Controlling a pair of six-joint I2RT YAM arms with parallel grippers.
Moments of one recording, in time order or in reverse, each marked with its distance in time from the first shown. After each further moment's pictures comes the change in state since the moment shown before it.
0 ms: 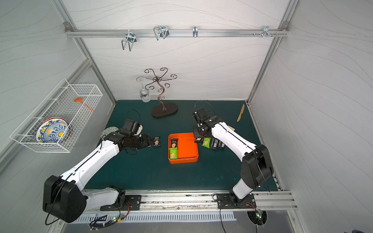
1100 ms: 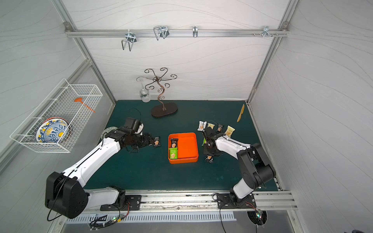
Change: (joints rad) left arm 0.000 0.030 0.043 -0.020 0.031 -0.005; right arm -0.081 0.013 -0.439 0.228 -0.004 0.087
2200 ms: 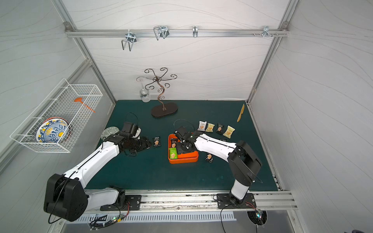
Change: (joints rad) left arm 0.068 -0.045 -0.127 0.061 0.003 -0.014; right arm 0.399 0.148 0.339 0.020 -0.071 0.078
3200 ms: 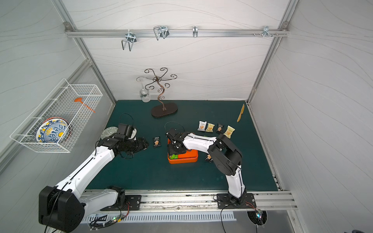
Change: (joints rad) left arm 0.017 -0.092 -0.013 -0.044 -0.003 0.011; right arm 0.039 0.244 0.140 0.066 -0.072 0.045
